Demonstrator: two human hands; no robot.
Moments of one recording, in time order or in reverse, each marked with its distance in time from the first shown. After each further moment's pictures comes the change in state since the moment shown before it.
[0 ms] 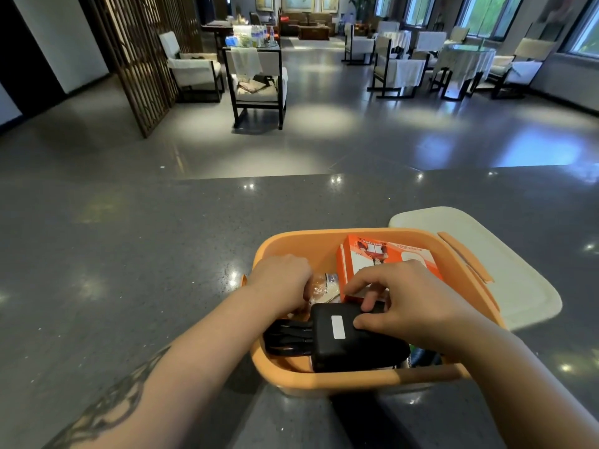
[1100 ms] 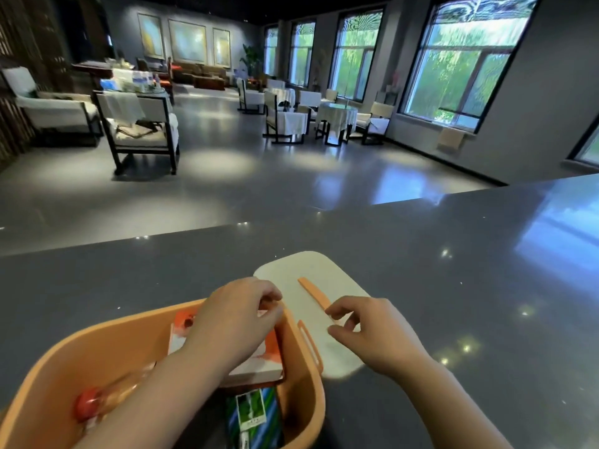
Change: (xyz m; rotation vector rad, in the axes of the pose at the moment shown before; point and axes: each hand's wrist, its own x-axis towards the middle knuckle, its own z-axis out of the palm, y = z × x) left_hand 0.063 0.153 -0.040 -0.386 0.431 0.205; right_hand -0.062 0.161 -0.065 -0.003 0.367 0.402
